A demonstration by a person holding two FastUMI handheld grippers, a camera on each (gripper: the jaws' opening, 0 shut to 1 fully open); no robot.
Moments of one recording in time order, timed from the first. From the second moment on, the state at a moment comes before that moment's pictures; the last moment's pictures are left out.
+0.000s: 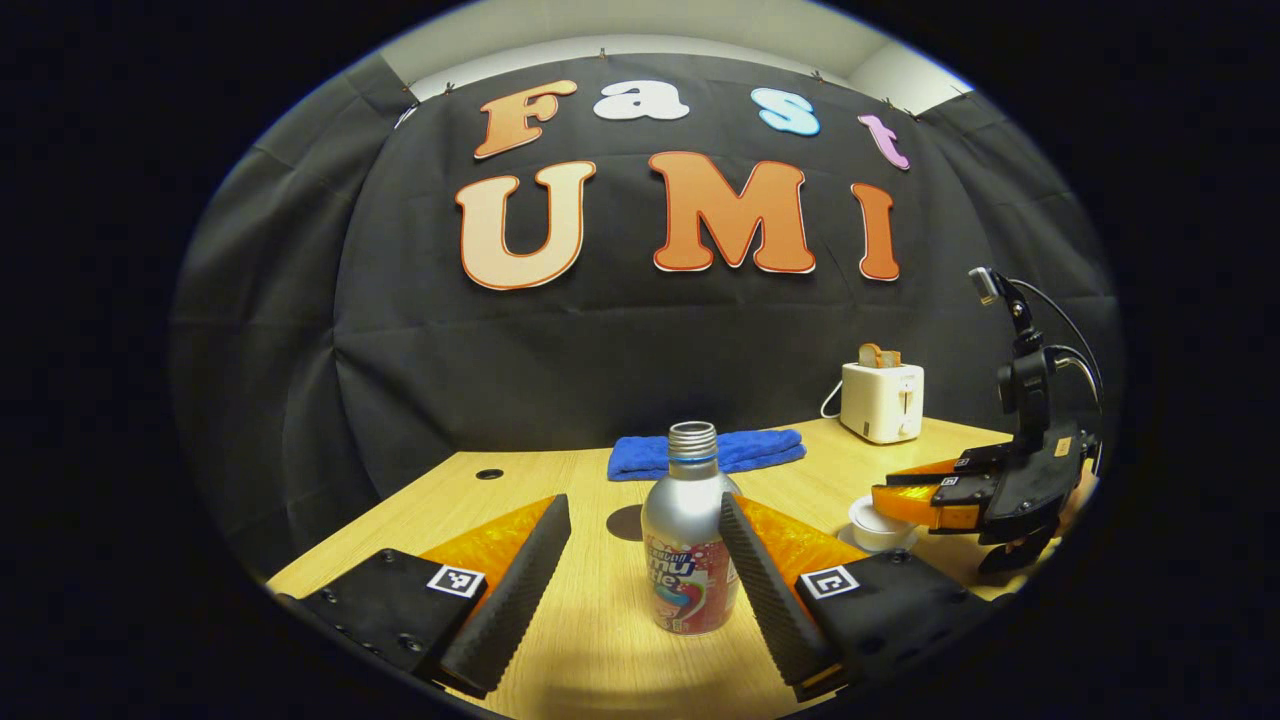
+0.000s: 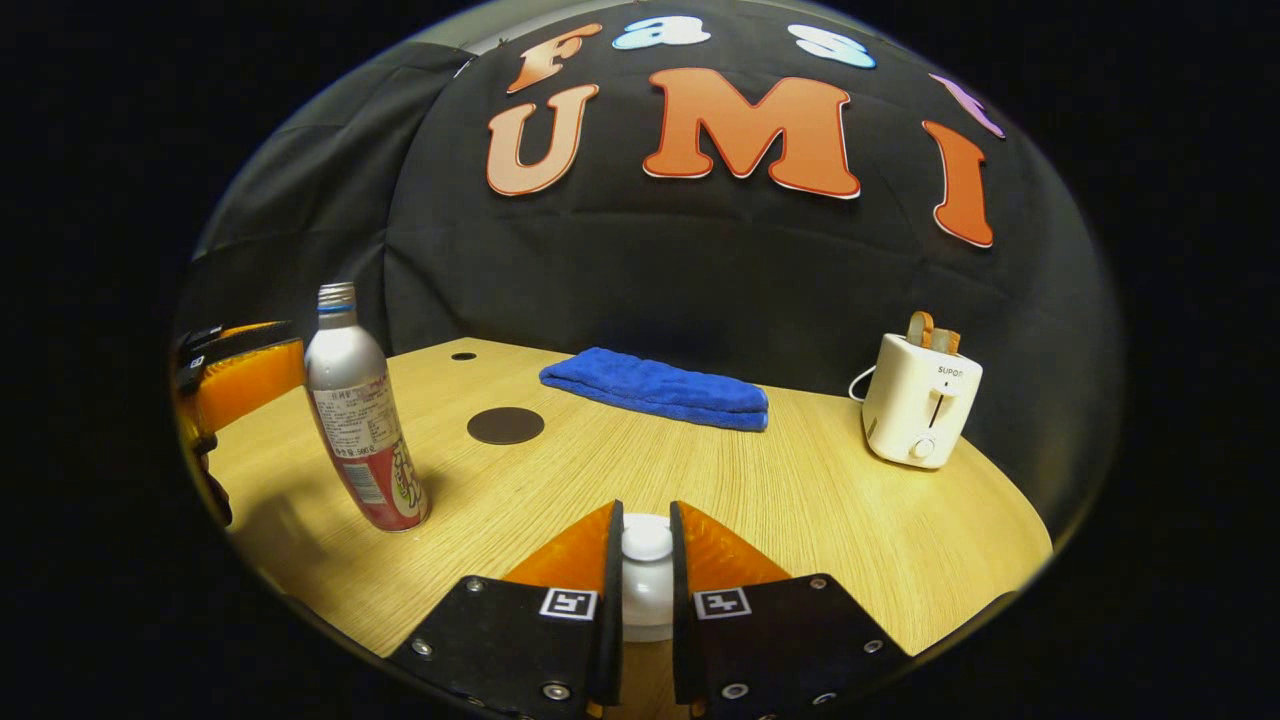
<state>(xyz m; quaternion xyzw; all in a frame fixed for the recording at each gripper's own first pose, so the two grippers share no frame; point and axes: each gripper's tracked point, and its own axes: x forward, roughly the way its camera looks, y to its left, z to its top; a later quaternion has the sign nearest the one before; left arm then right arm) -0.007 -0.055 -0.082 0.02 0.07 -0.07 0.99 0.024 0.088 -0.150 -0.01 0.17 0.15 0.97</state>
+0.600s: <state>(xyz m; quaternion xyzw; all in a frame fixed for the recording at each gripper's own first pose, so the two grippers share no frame) 0.002 -0.078 -0.122 0.01 0.11 -0.08 0.99 0.019 0.054 -0.125 0.01 0.14 0.12 0.98</state>
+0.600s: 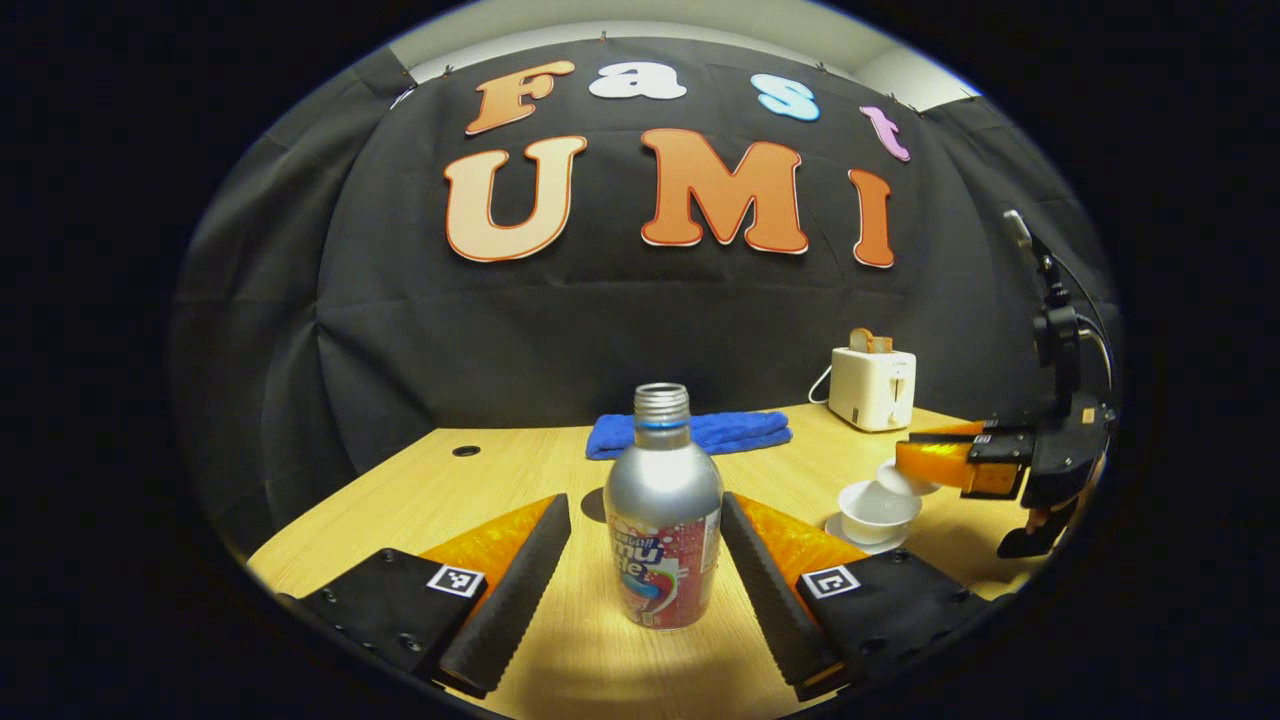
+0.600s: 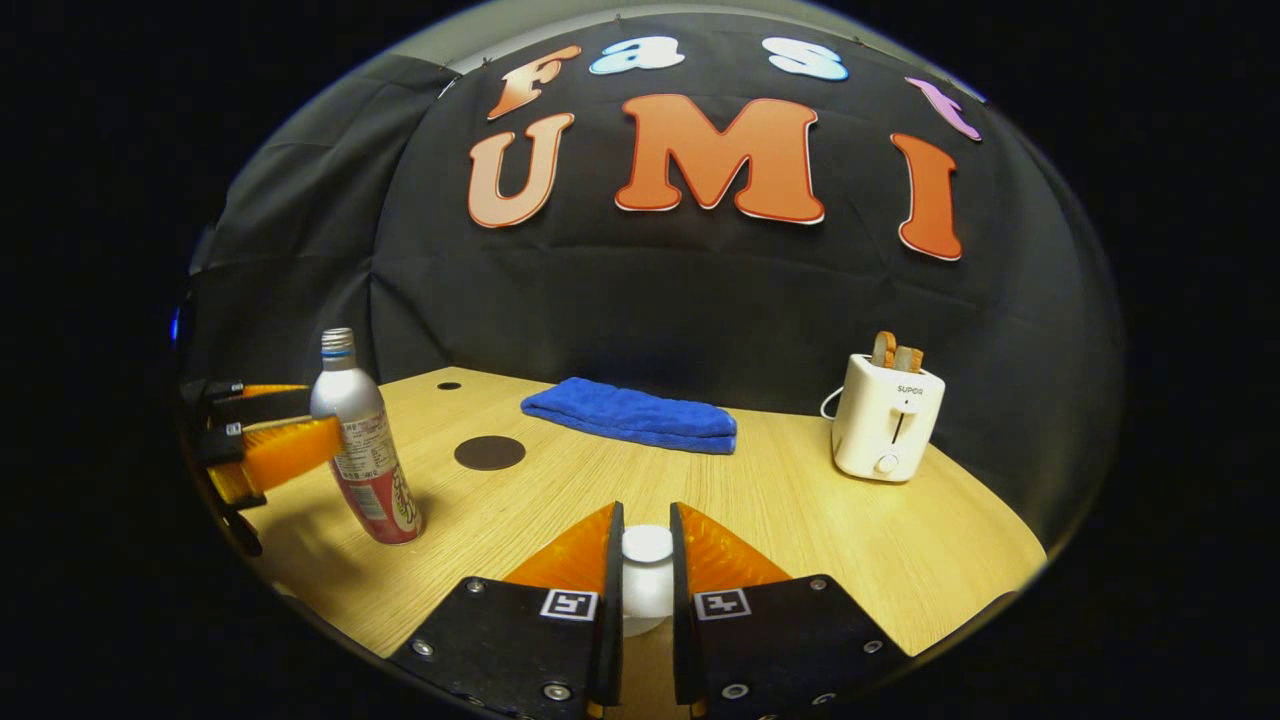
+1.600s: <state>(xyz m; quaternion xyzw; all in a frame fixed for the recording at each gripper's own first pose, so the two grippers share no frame) 0.023 -0.089 -0.180 0.00 0.20 -0.08 0.98 0.010 0.007 -0.119 0.01 0.12 0.08 0.99</state>
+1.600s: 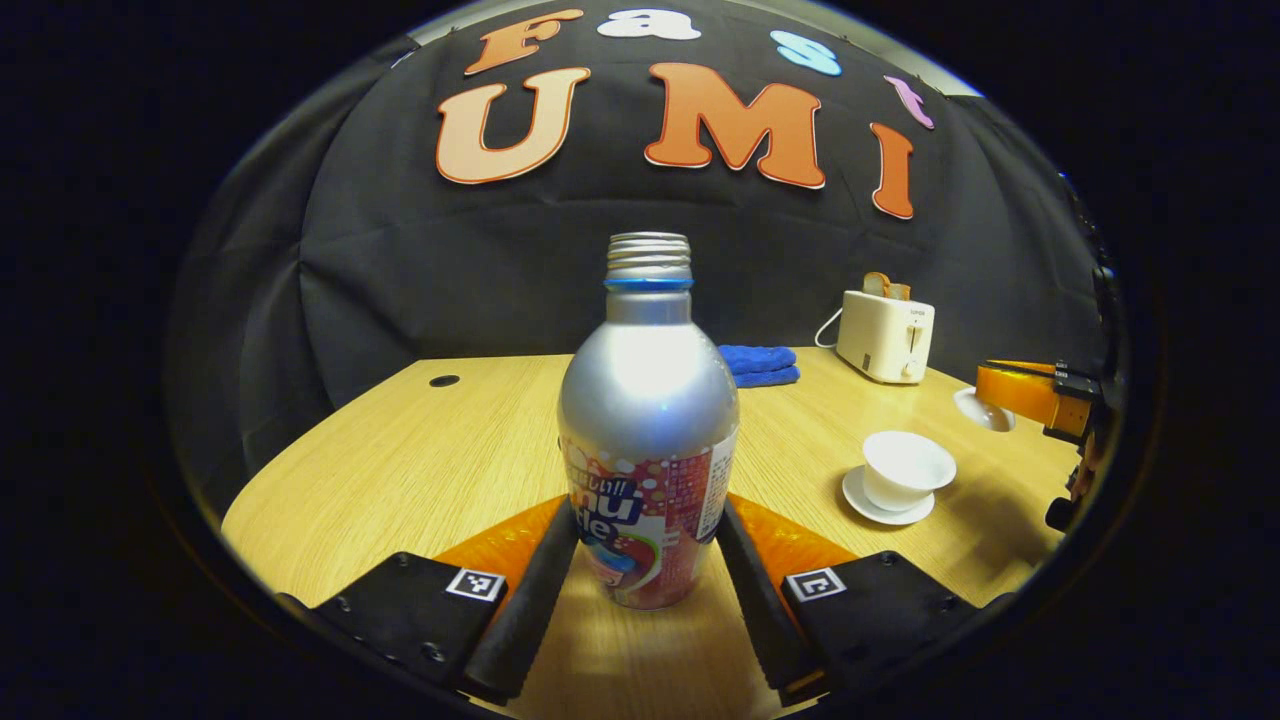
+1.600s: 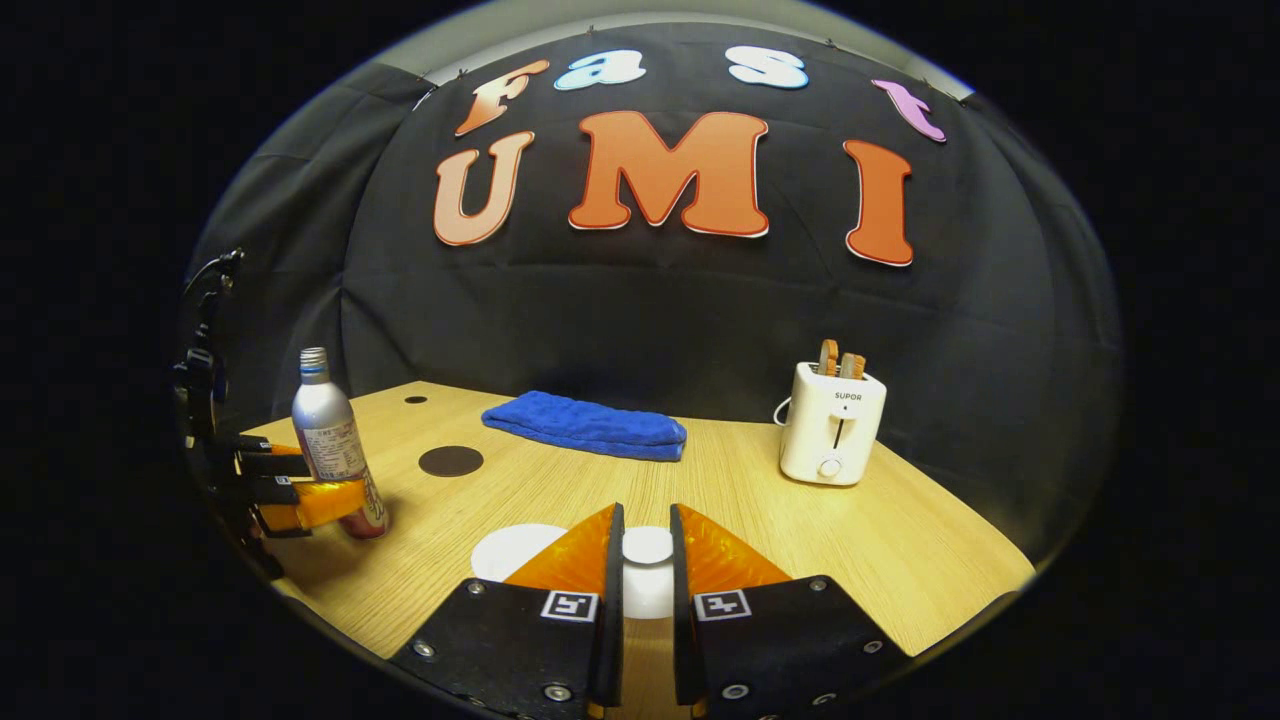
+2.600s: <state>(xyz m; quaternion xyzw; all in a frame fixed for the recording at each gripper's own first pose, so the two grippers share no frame) 0.056 -0.090 -0.140 0.33 0.15 -0.09 0.92 -0.010 -0.054 -0.100 0.00 0.11 0.01 0.99</state>
